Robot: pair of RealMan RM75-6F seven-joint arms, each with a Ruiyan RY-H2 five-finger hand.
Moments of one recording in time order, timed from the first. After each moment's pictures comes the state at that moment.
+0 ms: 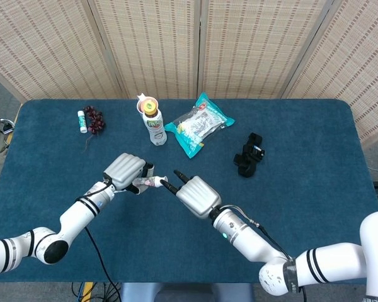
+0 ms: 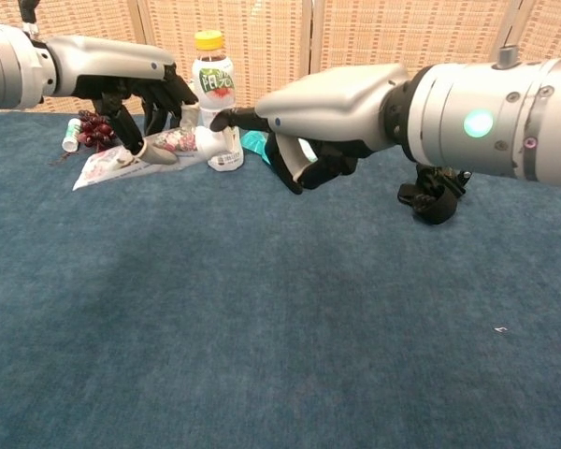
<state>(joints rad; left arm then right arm) -0.97 -1.20 -0.17 -1.73 0.97 0.78 0.22 1.06 -1.39 0.12 -1.99 -0.80 1.02 -0.88</state>
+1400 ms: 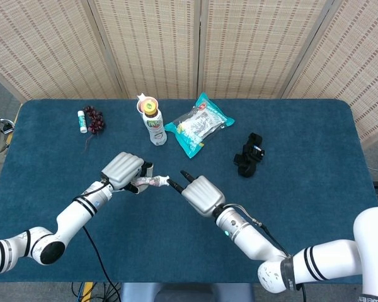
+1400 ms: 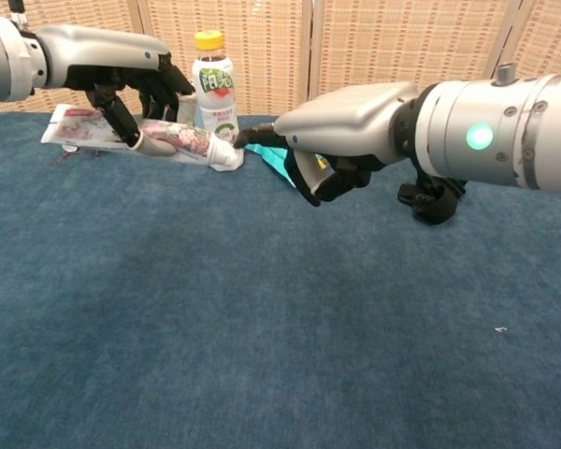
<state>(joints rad) -0.96 -1.18 -0.18 -1.74 1.01 0.78 0.17 1.12 -1.38 0.06 -1.97 -0.70 1.04 -0.87</state>
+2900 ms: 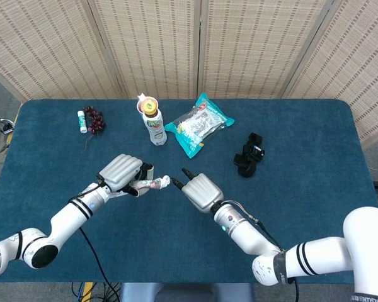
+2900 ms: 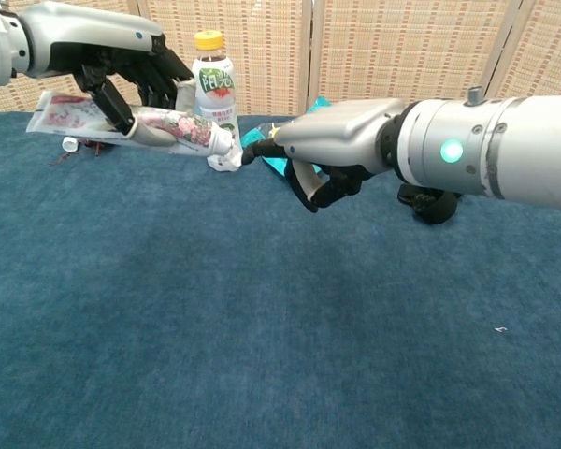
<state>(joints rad) -0.93 -1.12 -0.20 -1.79 1.07 0.75 0.03 1.13 -1.43 0.06 -1.89 -0.70 1.02 -0.82</state>
